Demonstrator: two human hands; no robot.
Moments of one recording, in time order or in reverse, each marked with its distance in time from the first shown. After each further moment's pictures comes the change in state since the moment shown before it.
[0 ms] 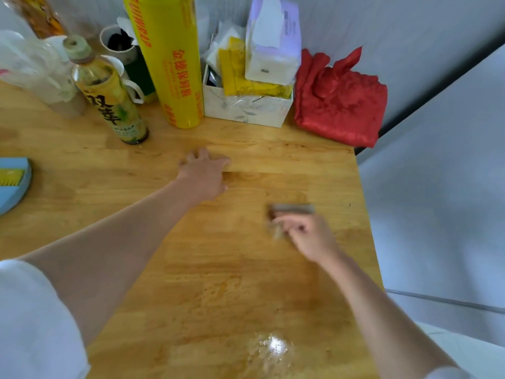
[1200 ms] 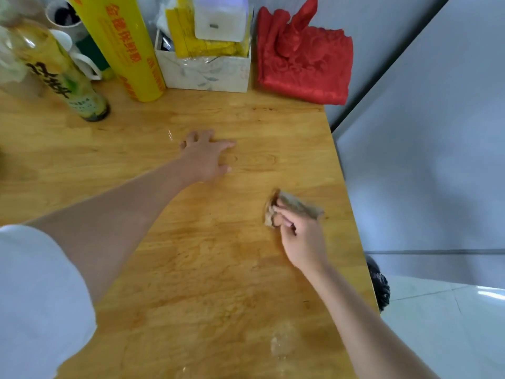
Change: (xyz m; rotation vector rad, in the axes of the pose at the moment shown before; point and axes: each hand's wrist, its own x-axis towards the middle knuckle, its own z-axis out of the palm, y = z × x) left_hand -0.005 0.058 0.035 -0.060 0.020 0.136; right_hand -0.097 0.010 0.020 -0.020 0.316 0.060
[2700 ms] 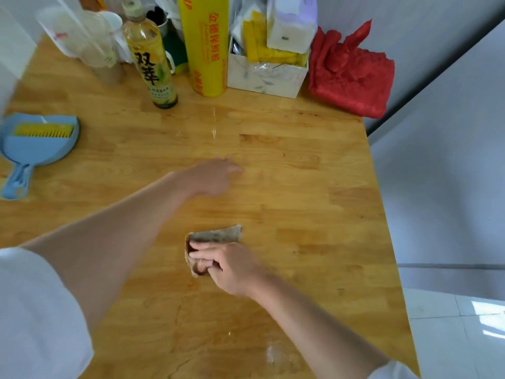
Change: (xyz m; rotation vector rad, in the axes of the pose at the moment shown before) left_hand -0.099 -0.079 0.004 -0.235 -0.219 0.023; right_hand -0.056 -0.147 0.130 0.068 -0.644 -0.345
